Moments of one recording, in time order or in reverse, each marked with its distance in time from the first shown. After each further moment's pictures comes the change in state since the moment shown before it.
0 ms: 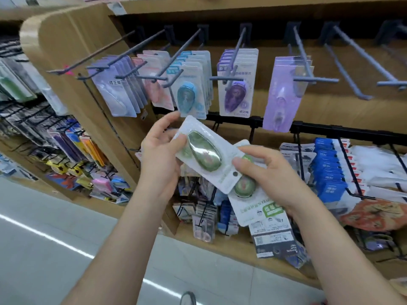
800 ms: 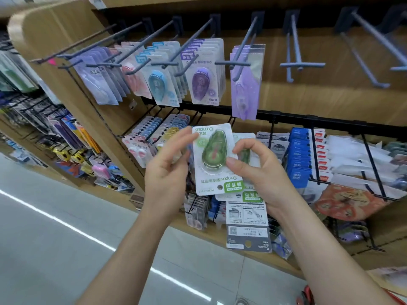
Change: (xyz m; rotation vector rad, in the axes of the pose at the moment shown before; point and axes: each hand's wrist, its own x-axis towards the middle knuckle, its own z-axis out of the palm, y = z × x) left_hand -0.092 -0.046 0.057 0.331 -0.124 0.311; right_hand -0.054 0.020 -0.056 0.460 0.004 0.007
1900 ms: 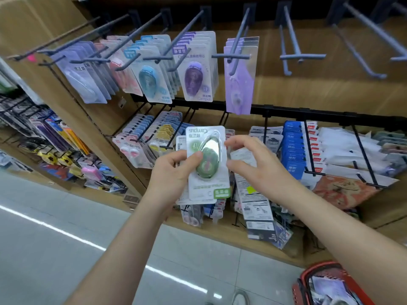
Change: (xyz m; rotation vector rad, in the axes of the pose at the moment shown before) left_hand 0.012 -0.005 0.001 0.019 -0.127 -0.475; right_hand 0.005 -0.003 -0.011 -0.749 -0.054 -0.105
